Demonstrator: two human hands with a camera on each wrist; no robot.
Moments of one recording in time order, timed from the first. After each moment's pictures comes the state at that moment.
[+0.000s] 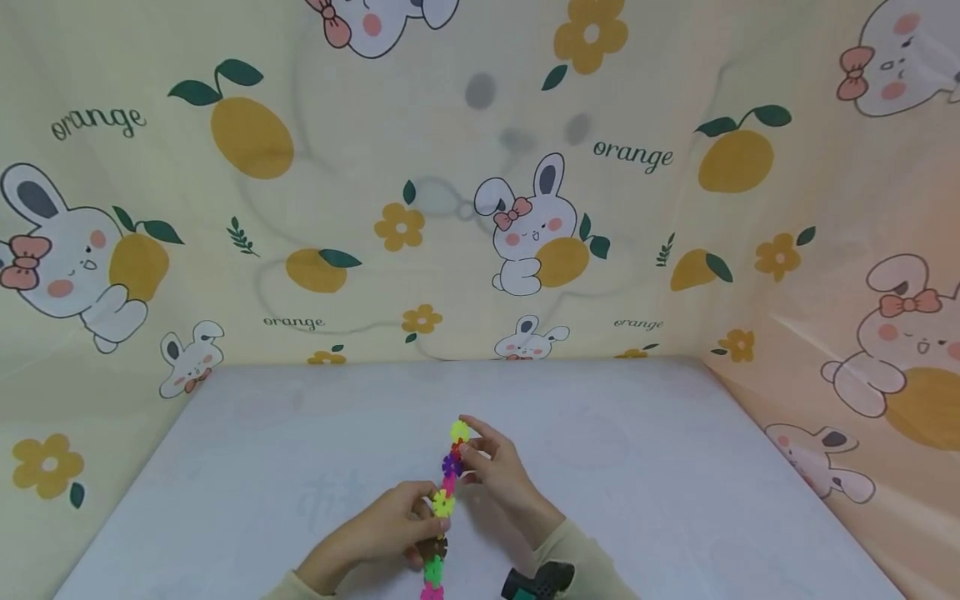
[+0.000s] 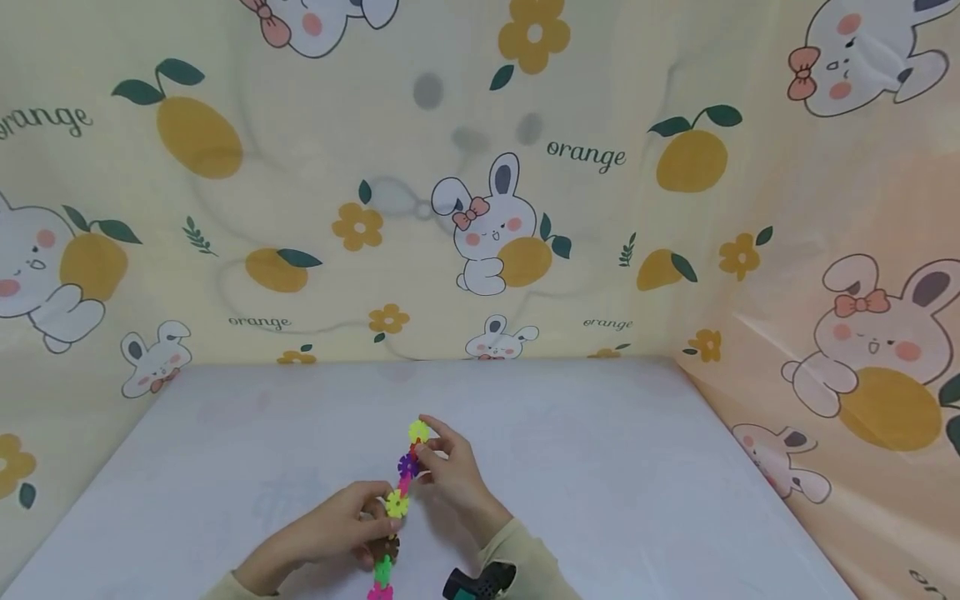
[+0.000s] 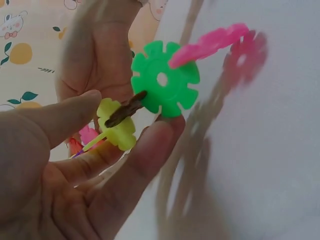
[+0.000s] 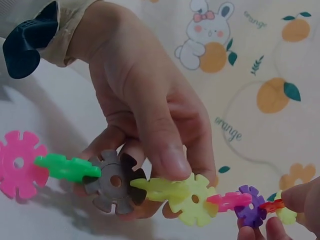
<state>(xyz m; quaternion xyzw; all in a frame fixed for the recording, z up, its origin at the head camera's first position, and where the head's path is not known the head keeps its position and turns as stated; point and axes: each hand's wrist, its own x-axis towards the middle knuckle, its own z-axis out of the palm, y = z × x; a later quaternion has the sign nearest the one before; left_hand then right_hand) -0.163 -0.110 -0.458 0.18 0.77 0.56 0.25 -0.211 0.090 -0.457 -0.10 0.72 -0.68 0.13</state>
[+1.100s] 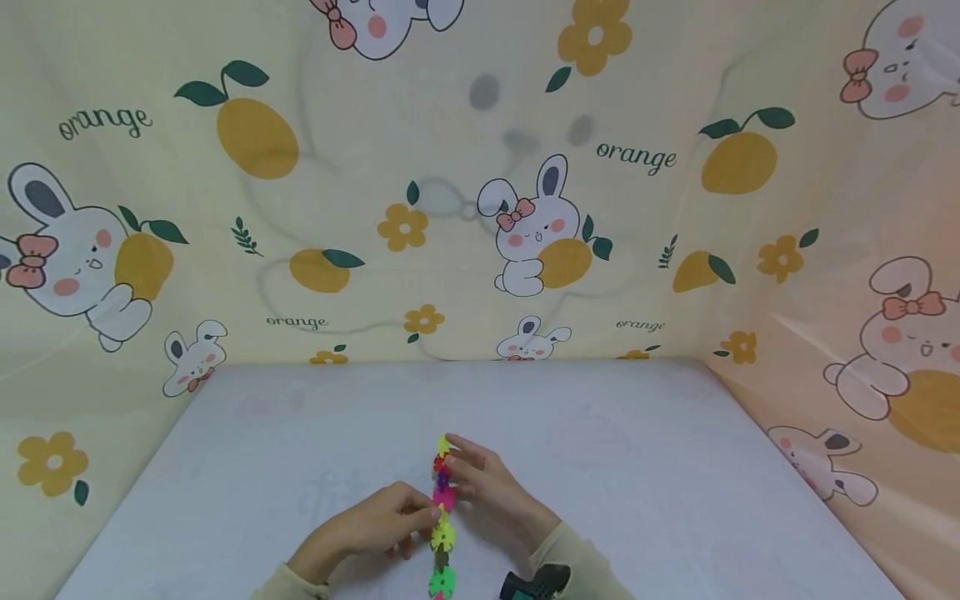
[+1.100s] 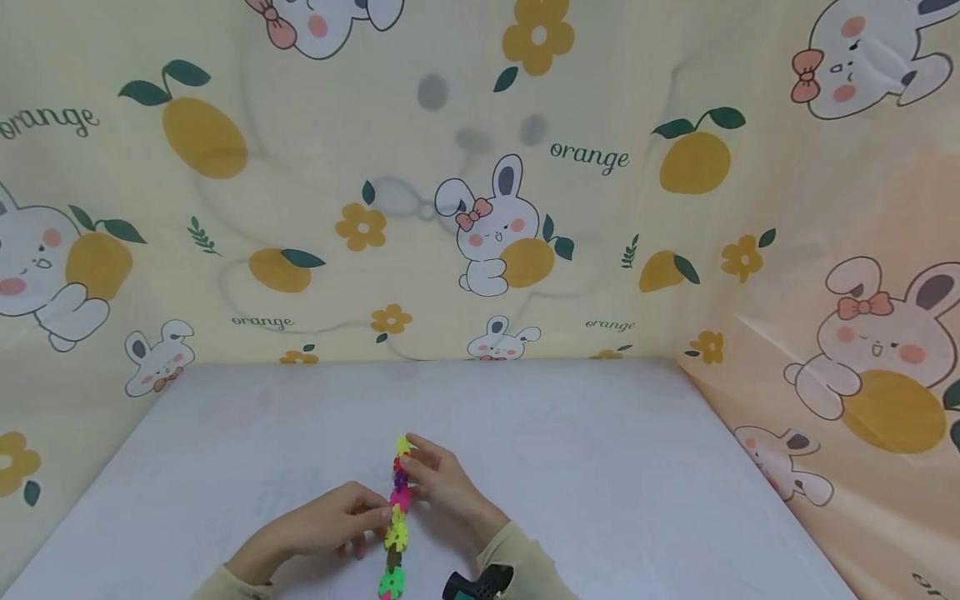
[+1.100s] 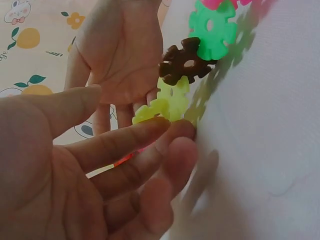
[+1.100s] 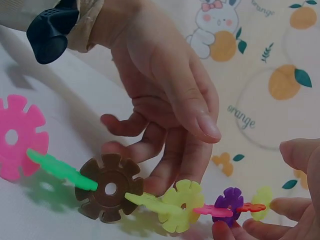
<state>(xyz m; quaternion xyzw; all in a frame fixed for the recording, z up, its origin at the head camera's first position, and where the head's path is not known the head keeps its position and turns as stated) -0.170 -0.128 -0.454 0.20 0.79 0.51 0.27 -0.212 0.083 -0.472 -0.14 0.71 -0.65 0.23</state>
